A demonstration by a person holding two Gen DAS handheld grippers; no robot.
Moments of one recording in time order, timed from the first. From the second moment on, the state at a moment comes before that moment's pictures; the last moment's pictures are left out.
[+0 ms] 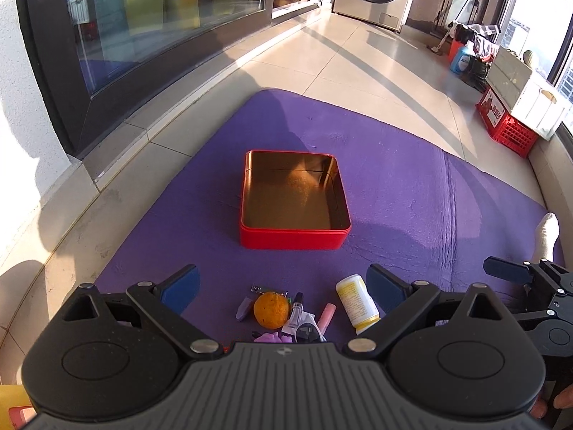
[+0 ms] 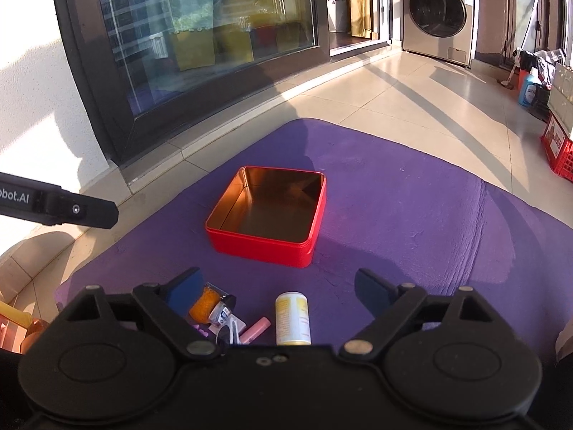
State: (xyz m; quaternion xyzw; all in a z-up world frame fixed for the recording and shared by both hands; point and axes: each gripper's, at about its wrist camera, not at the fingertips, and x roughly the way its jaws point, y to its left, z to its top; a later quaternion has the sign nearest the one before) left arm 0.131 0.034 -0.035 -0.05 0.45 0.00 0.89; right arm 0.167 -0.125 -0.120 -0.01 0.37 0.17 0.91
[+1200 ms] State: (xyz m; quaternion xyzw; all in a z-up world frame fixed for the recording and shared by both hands) left arm 0.209 0.052 -0.231 -0.04 0.58 -0.05 0.81; right arm 0.248 -0.098 -0.273 -0.05 0.51 0.17 0.84
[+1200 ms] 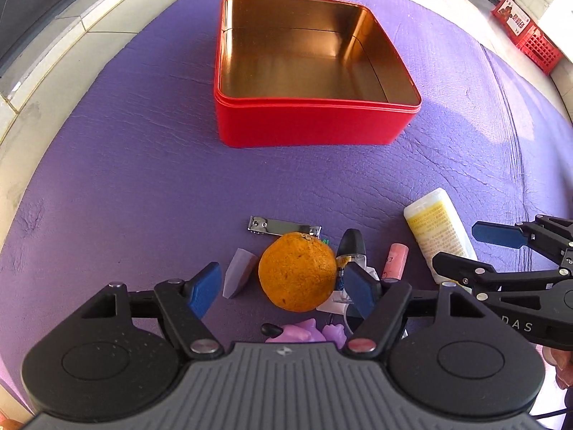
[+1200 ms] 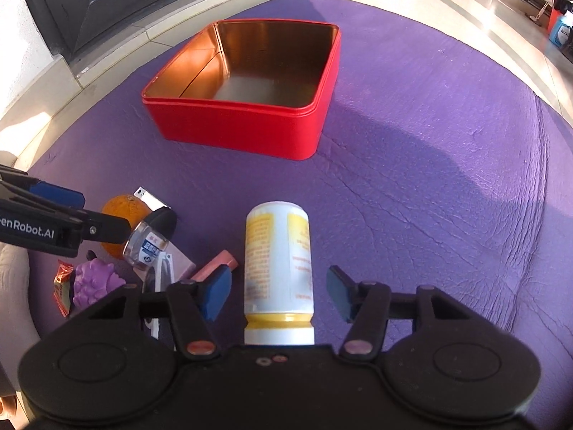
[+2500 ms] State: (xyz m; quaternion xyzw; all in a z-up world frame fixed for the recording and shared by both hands) left arm 0.227 0.065 -0.225 -0.04 0.60 -0.02 0.80; right arm 0.264 -0.094 -0.251 -0.04 0.52 0.18 0.84
